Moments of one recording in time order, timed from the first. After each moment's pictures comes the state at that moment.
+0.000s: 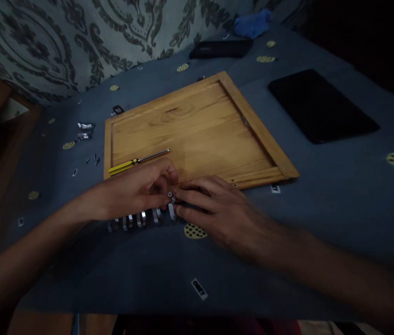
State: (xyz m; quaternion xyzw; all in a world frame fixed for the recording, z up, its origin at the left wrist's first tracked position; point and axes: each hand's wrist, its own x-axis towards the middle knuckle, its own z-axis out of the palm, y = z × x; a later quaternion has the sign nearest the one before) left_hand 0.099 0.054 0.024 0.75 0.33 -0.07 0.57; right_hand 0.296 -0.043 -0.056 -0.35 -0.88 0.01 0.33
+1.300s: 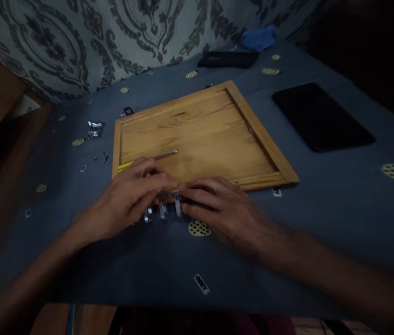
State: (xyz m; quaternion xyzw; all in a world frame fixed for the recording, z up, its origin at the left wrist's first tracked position) left_hand 0.069 0.030 0.020 0.94 0.23 0.15 0.18; right_hand 0.295 -0.042 -0.056 -0.34 -0.87 -0.02 0.35
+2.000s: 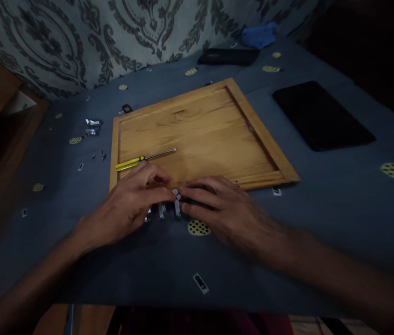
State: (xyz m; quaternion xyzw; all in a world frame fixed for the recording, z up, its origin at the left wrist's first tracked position) left_hand 0.064 0.023 0.007 0.96 0.20 0.15 0.15; right_hand 0.297 -0.043 -0.053 -0.35 -0.88 -0.01 0.33
